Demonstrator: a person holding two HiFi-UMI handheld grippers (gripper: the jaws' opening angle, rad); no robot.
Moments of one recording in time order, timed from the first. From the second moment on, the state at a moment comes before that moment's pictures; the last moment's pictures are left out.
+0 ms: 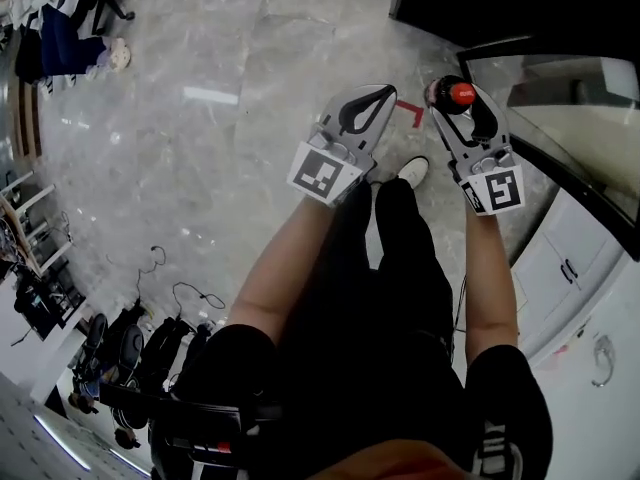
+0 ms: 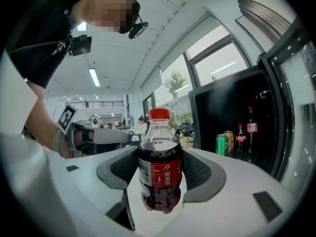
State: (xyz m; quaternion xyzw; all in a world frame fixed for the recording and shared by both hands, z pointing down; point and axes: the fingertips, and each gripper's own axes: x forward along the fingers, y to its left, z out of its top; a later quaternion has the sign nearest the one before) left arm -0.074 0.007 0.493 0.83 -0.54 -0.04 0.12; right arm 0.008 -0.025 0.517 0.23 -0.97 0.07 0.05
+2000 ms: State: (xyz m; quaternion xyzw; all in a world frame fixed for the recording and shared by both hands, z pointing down) left arm -0.118 -0.014 1.119 0.87 -0.46 0.05 0.18; right arm -0.058 -0.024 1.268 0.06 -0.98 0.08 0.17
